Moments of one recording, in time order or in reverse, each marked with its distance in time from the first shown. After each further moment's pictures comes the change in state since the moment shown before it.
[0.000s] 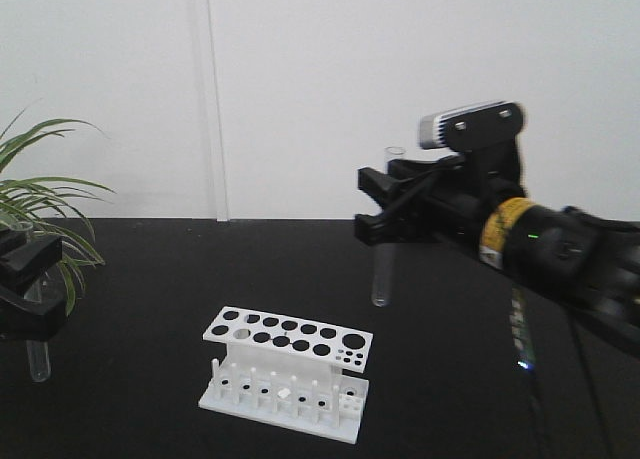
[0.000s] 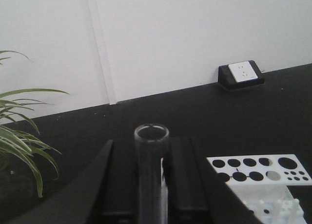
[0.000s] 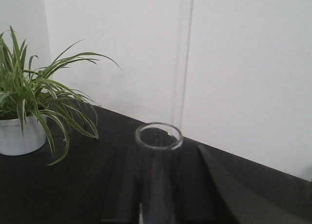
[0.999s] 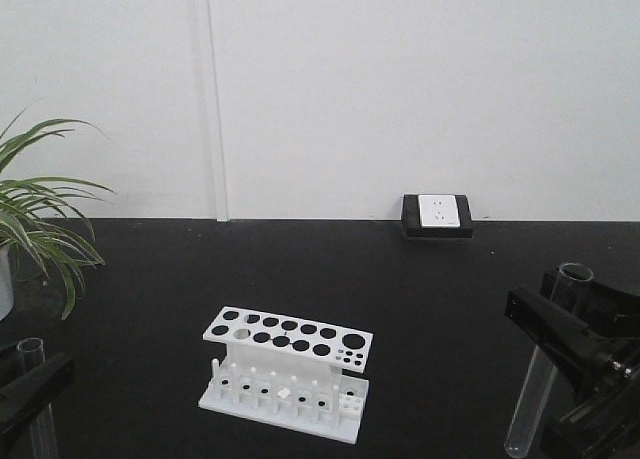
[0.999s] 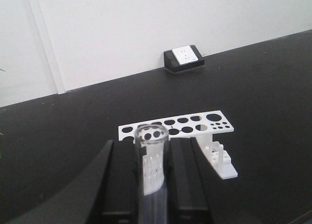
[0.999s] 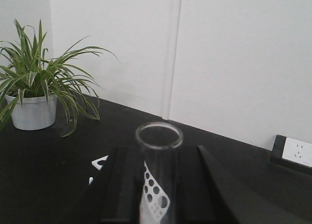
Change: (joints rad) left arm -0.151 -0.240 0.289 -0.004 -0.048 0.000; right arm 0.000 -0.651 0.549 -0.067 0.084 0.063
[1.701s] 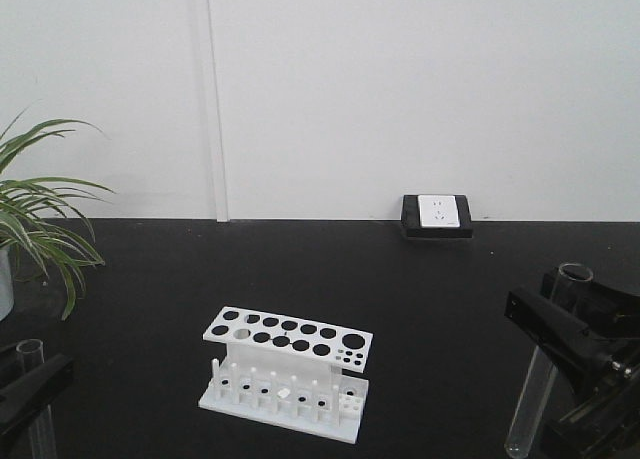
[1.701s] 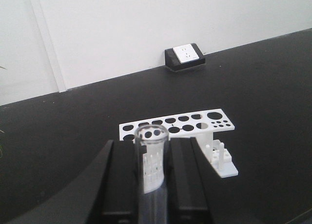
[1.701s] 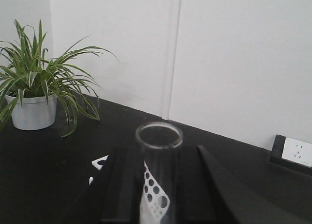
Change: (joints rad) left arm 0.000 0.000 0.000 0.000 0.006 0.000; right arm 0.000 0.000 0.000 0.000 0.001 0.000
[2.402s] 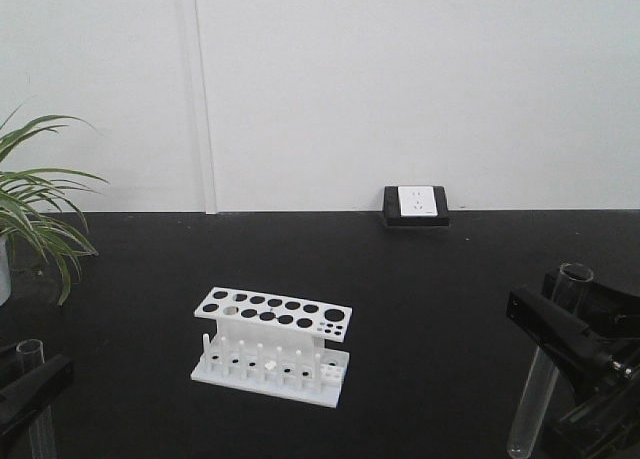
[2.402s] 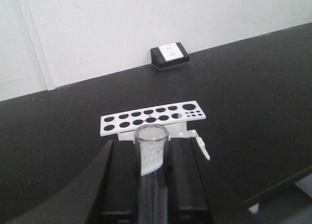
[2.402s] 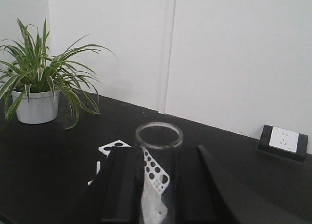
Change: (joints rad) left arm 0.000 0.000 0.000 0.000 0.001 0.000; right arm 0.000 0.000 0.000 0.000 0.006 0.000
